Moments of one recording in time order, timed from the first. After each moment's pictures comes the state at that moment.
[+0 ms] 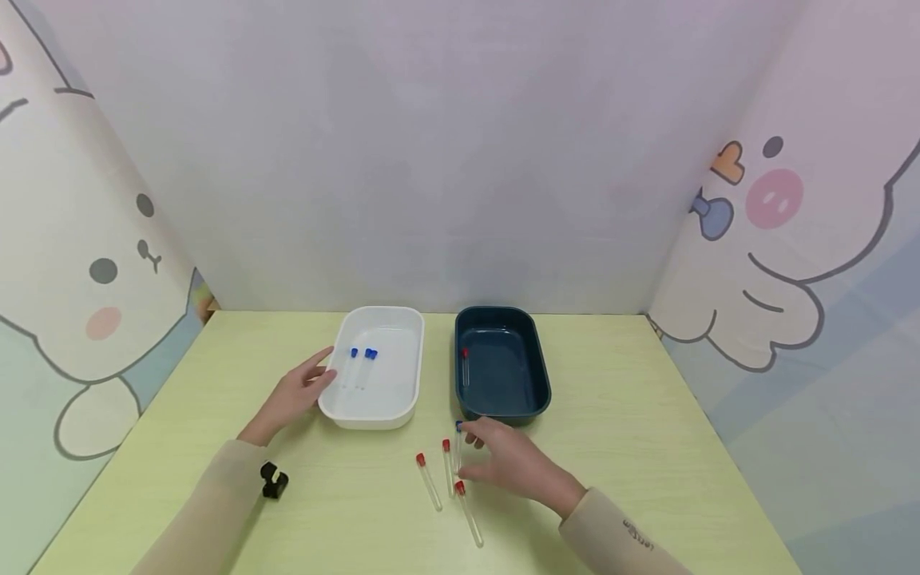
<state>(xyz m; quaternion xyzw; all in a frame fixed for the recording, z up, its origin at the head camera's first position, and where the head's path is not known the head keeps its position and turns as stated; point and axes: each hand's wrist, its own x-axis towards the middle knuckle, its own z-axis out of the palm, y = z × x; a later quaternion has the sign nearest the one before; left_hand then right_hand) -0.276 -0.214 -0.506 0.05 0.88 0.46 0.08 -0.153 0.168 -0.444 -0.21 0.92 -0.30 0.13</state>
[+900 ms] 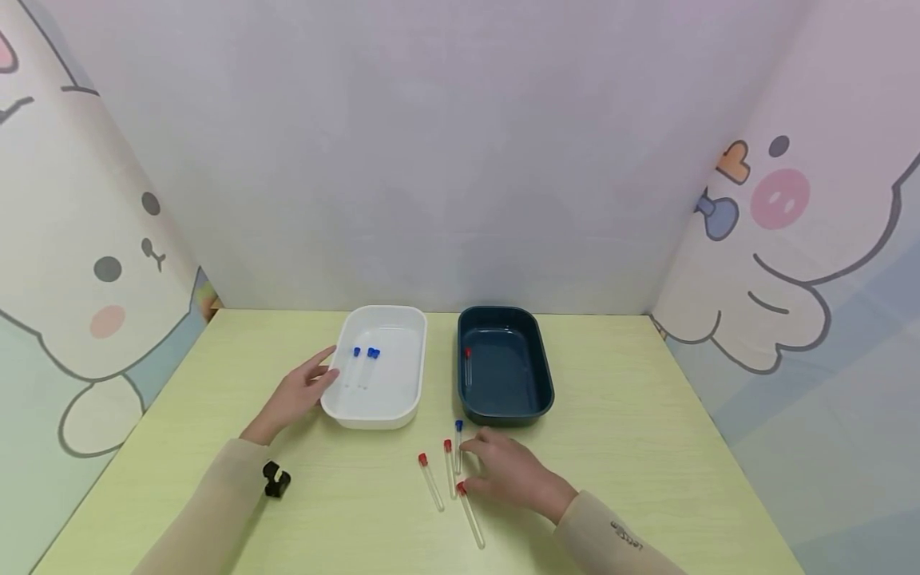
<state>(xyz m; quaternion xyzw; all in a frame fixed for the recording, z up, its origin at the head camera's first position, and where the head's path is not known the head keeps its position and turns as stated) -0.275 -0.213 -0.507 0.04 0.88 0.47 0.08 -0.152 0.162 -0.473 -0.25 0.95 -0.17 0.11</state>
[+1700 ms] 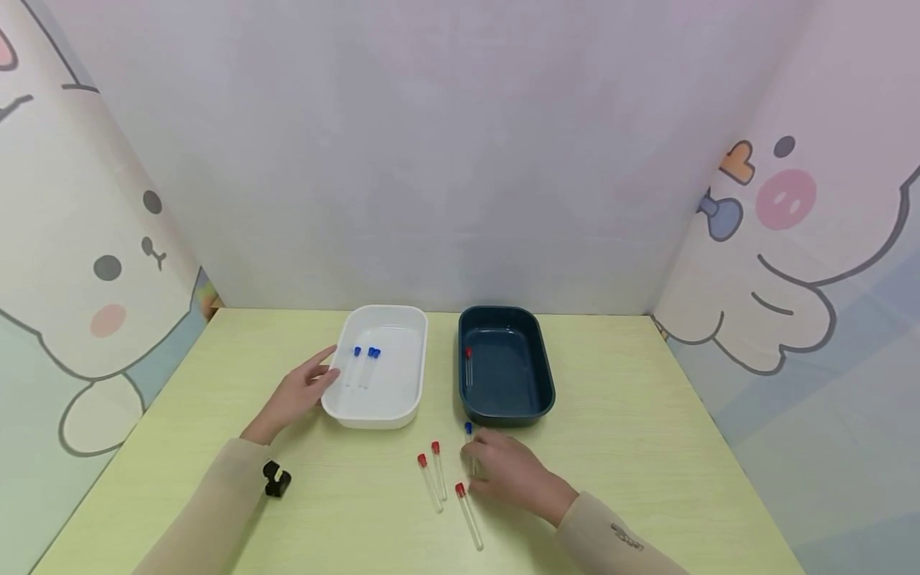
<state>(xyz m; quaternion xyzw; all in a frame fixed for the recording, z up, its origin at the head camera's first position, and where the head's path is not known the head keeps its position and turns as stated) -0.276 -0.214 -0.507 0.04 0.88 0.47 0.08 -0.154 0.161 -0.476 -0.26 0.95 -0.11 0.09</state>
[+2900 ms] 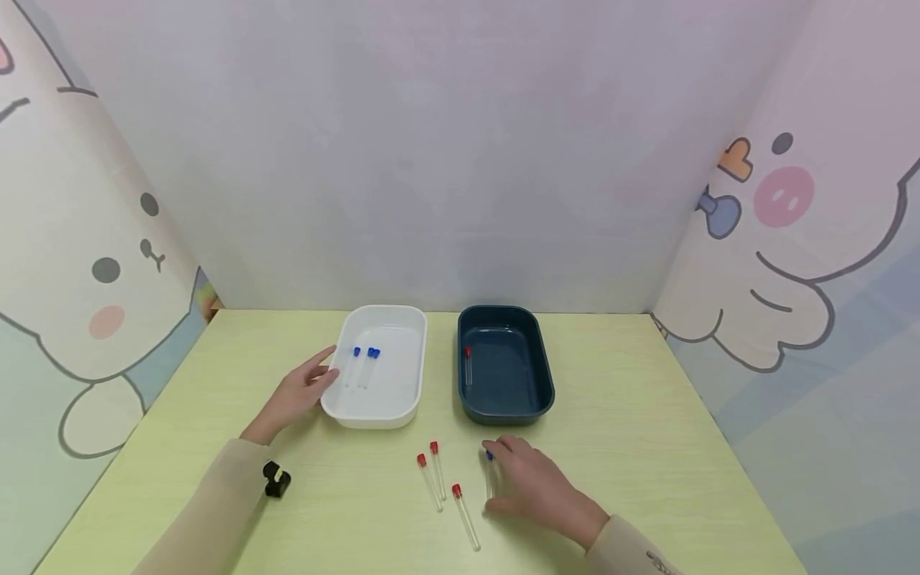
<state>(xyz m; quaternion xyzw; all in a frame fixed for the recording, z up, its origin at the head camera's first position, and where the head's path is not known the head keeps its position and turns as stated) -0.276 -0.213 -0.506 0.04 0.88 0.46 0.08 -0.128 0.188 -0.473 -0.21 0.96 -0.14 0.06</state>
